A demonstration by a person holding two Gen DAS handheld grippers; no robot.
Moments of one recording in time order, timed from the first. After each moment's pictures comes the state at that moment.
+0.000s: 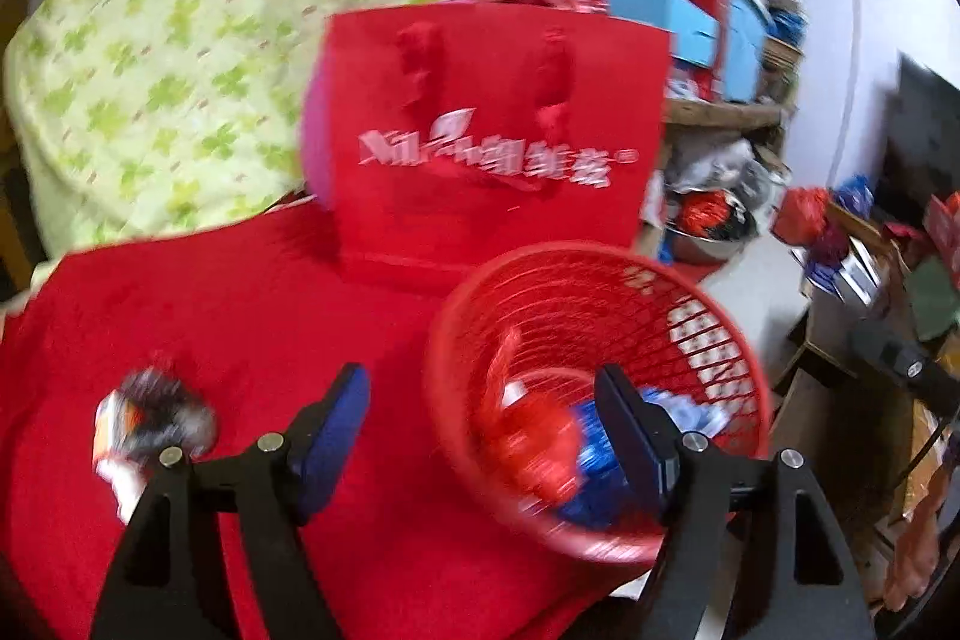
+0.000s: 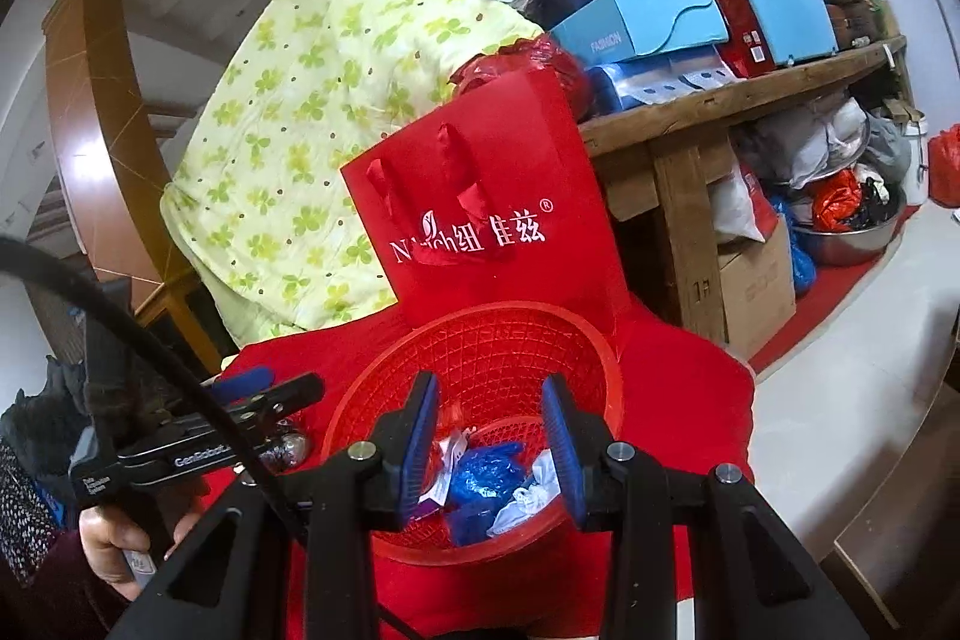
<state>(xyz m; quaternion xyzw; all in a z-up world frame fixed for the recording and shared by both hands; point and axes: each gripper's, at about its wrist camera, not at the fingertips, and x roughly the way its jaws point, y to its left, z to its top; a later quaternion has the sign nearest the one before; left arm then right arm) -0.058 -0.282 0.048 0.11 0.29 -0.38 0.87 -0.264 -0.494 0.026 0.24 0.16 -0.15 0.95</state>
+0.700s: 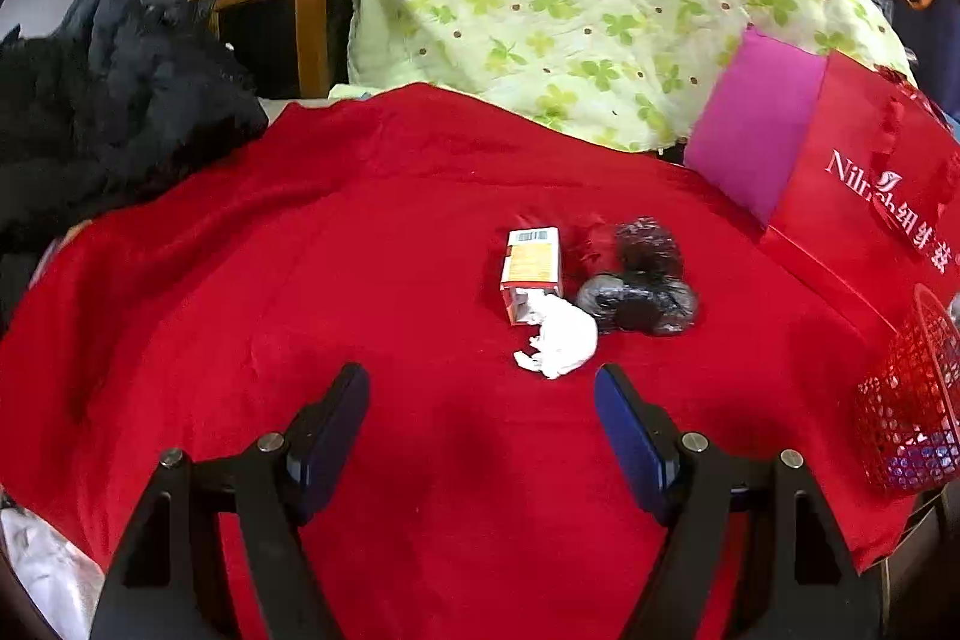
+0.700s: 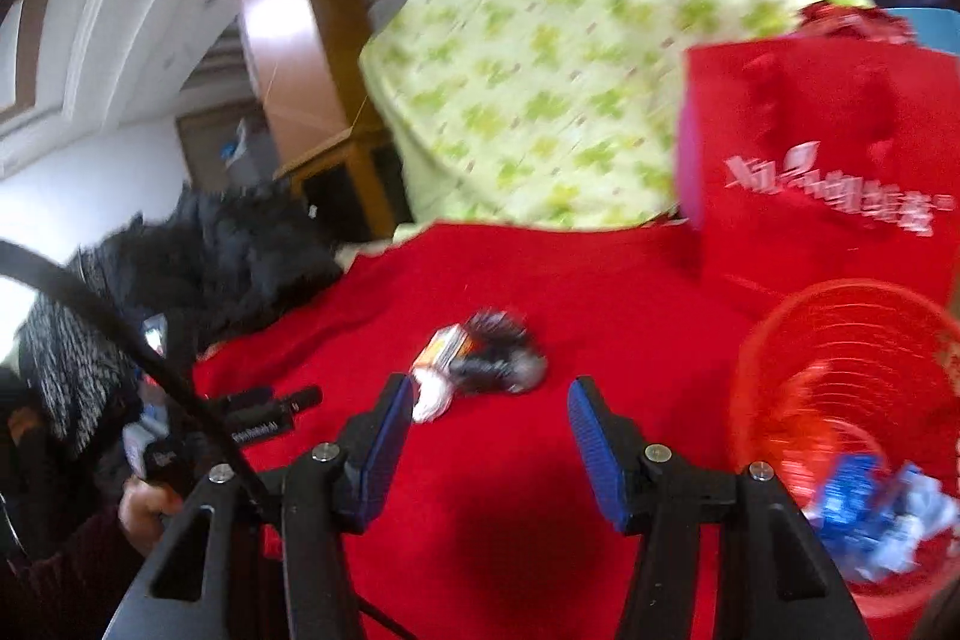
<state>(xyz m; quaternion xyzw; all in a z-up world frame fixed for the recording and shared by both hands) 0.034 0.016 -0.023 -0.01 0.34 -0.09 0.94 -0.092 -0.275 0.004 0.12 0.25 0.09 0.96</state>
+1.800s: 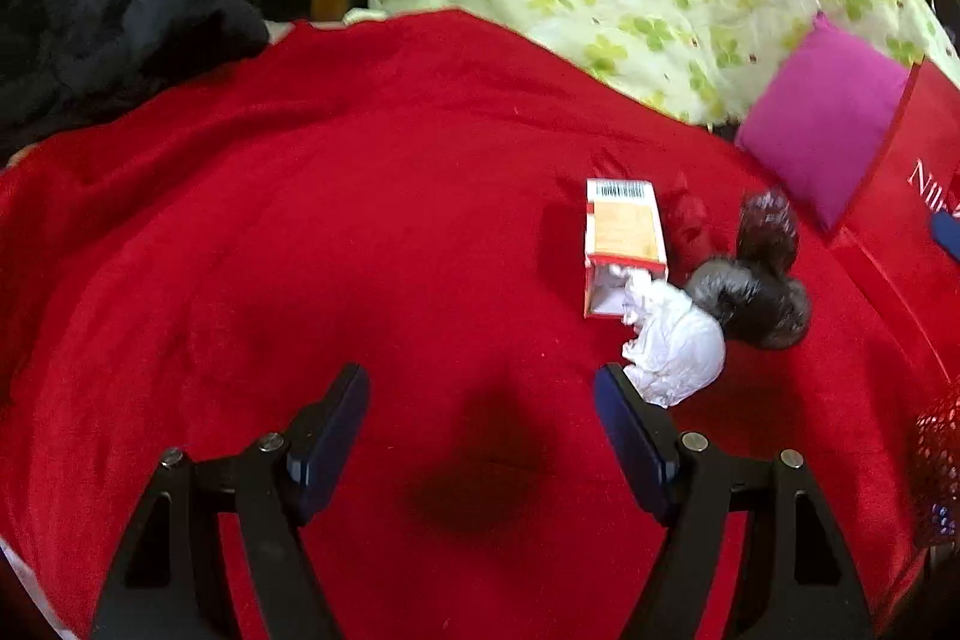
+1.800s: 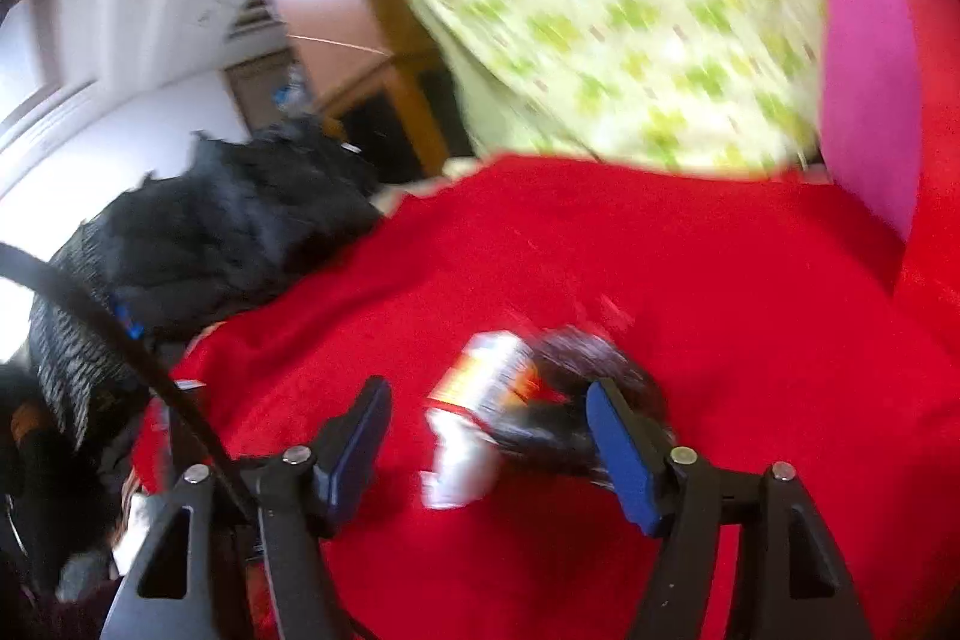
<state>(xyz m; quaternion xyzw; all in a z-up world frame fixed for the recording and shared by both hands) 0.108 0.032 -0.087 -0.05 0.39 -0.07 0.92 0.085 -0.235 -0.035 0.09 0.26 0.19 0.94</state>
